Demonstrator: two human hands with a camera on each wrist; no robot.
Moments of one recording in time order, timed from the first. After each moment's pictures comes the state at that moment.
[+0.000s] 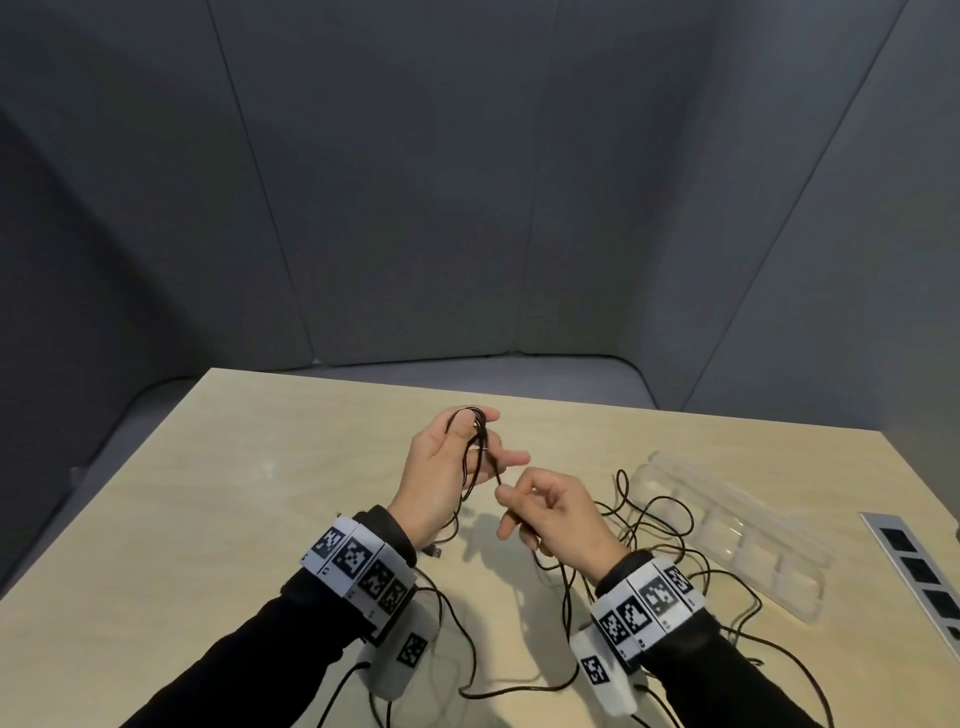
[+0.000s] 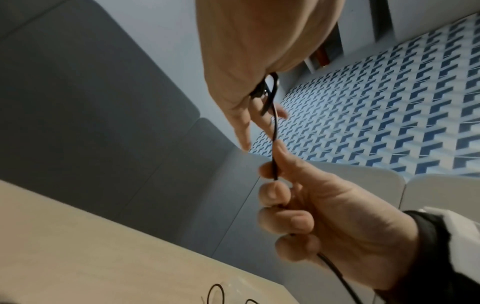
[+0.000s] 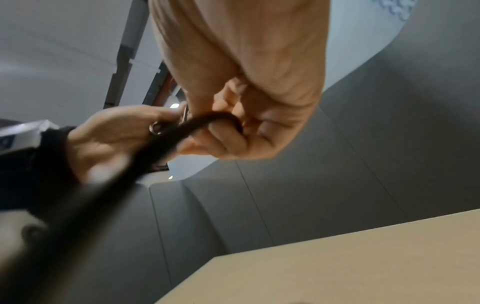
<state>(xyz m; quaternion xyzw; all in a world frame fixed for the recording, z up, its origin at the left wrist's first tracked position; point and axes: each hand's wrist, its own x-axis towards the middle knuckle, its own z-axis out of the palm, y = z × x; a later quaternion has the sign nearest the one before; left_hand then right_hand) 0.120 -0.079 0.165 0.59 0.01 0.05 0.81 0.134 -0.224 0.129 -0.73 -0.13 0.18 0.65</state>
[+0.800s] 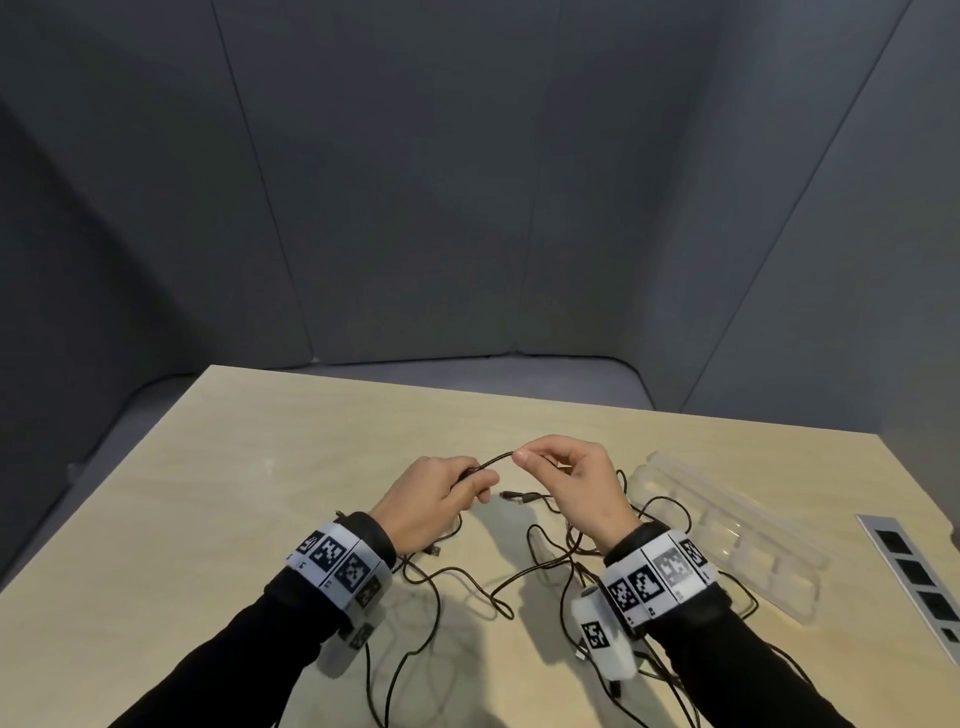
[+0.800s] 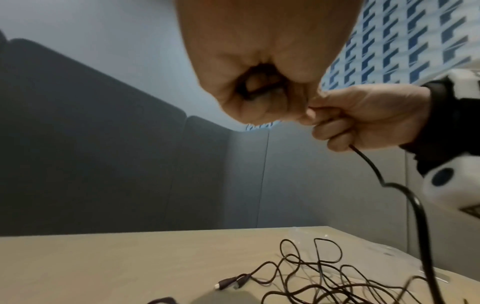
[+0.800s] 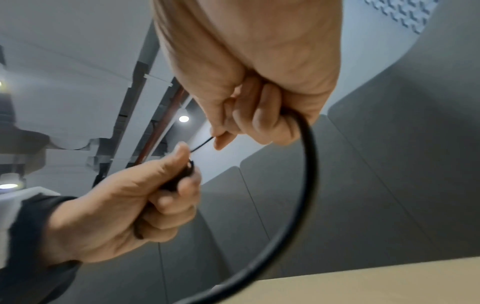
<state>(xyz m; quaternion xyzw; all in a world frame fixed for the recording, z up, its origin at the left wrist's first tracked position) 0.123 -0.043 0.127 0.90 -0.13 0.01 0.42 0.155 -0.234 0.145 -0.78 -0.15 0.02 0.60</state>
